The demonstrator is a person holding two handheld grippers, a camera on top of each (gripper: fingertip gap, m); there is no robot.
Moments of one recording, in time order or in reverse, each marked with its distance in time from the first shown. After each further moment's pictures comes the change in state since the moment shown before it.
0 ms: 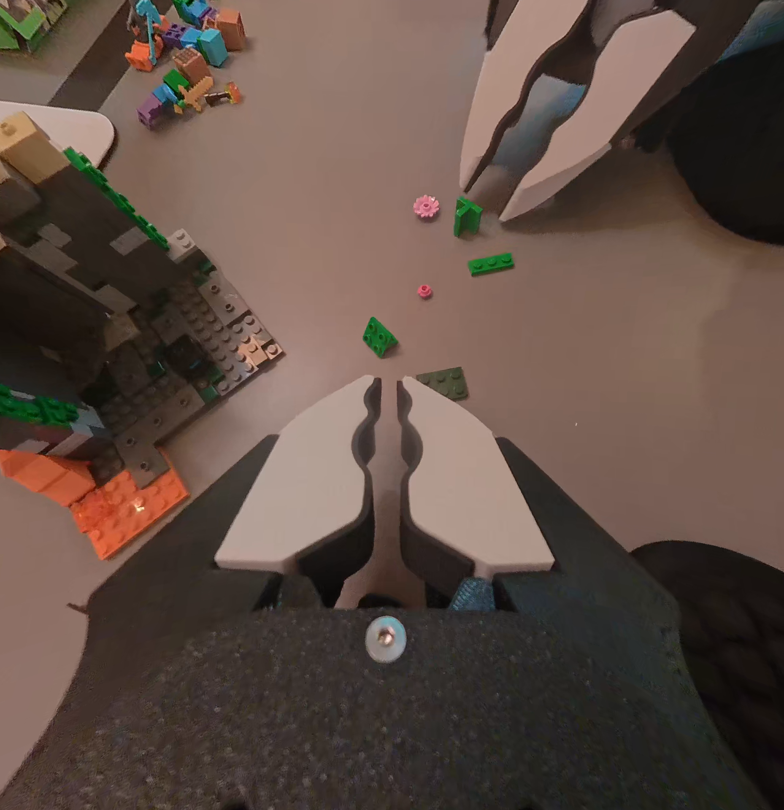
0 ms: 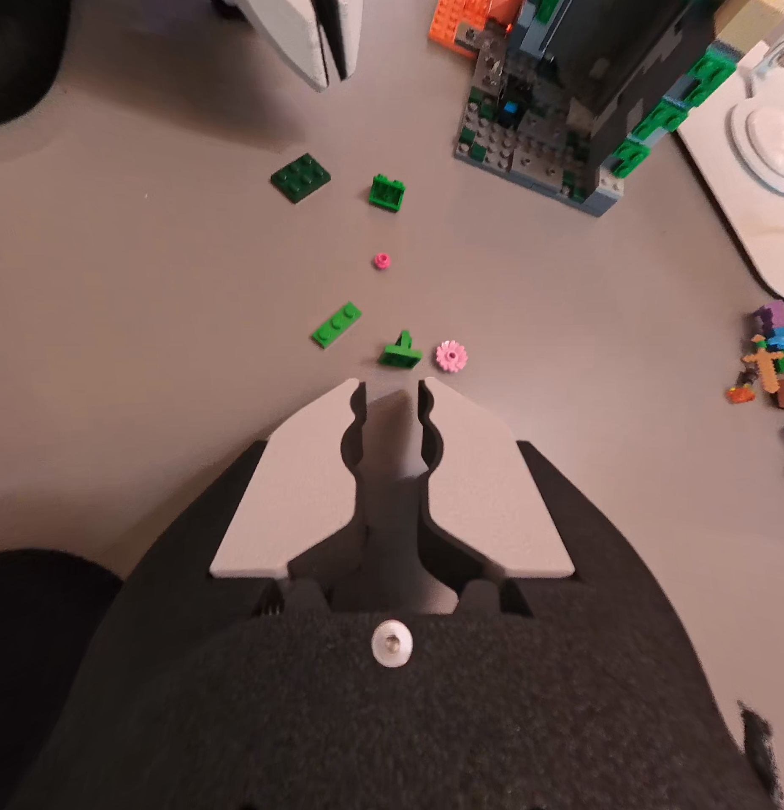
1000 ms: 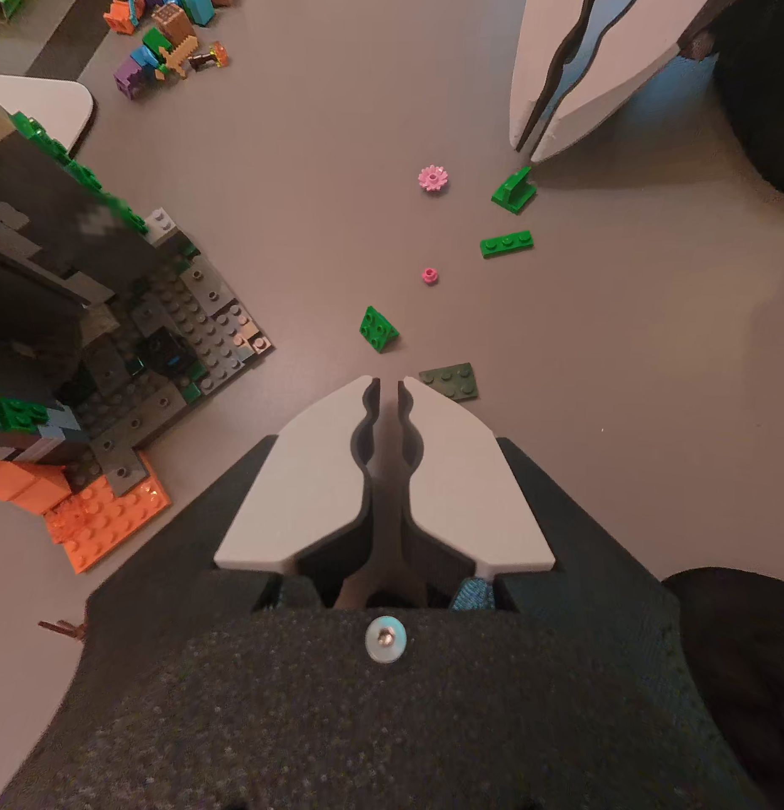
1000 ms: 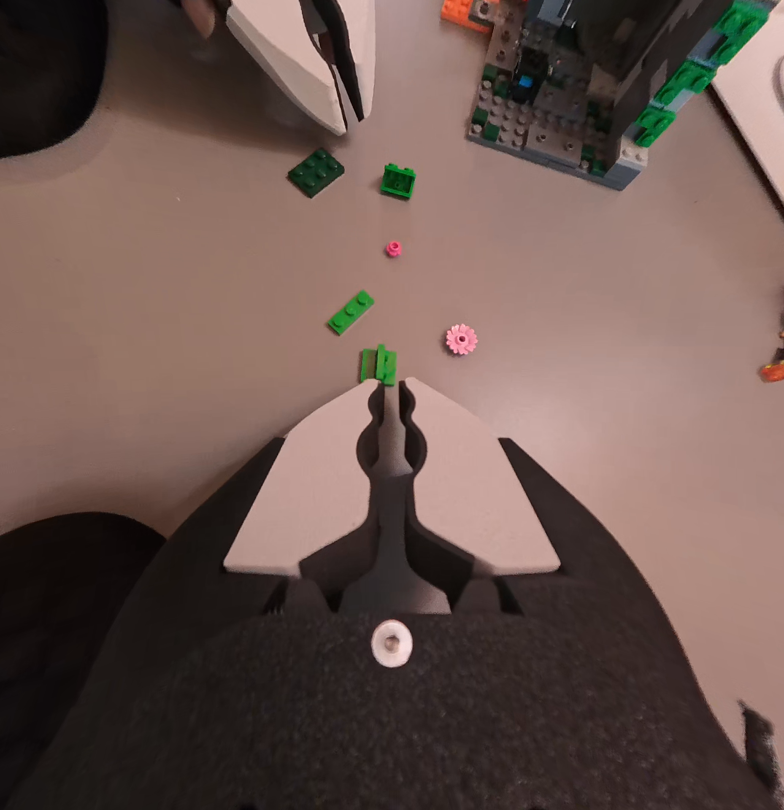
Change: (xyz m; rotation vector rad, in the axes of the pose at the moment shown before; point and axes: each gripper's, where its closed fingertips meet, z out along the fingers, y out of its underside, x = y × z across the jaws) left arm 0.000 0.010 0.017 -0.039 -0.030 0.017; right arm -0.004 0.002 -0.012 -0.036 -0.071 0.059
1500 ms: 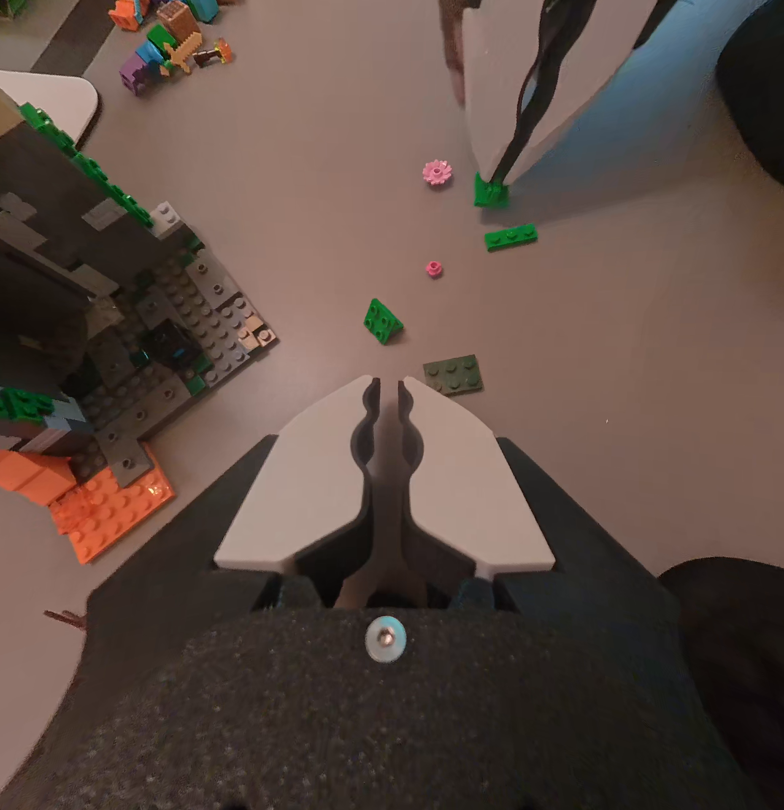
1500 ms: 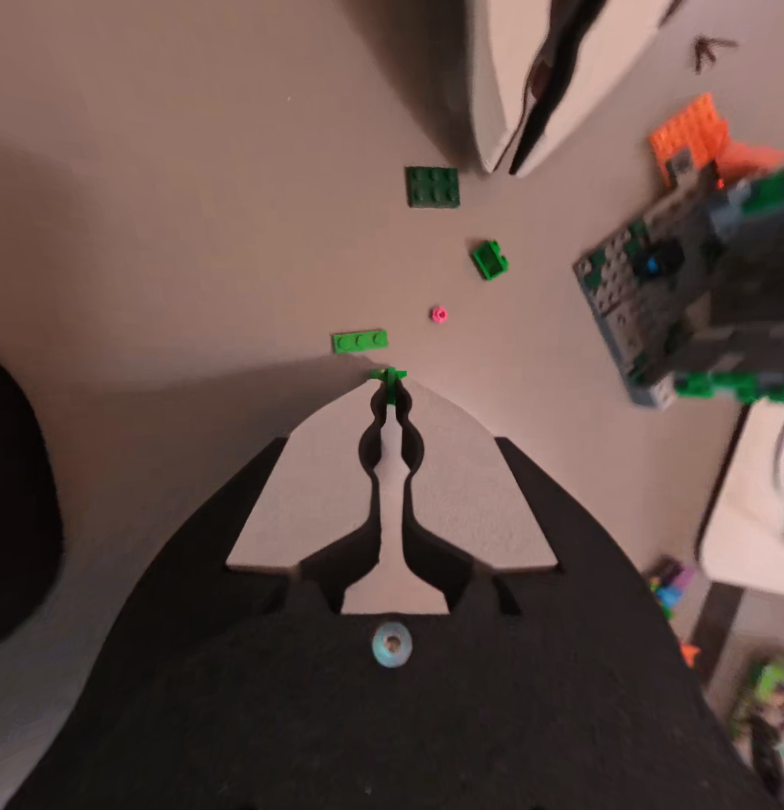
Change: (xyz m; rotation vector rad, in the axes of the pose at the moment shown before) left arm -0.002 0.003 -0.002 0.003 -0.001 -0.002; right arm 0.000 -0.022 0.019 -0.145 -0.264 -0.659
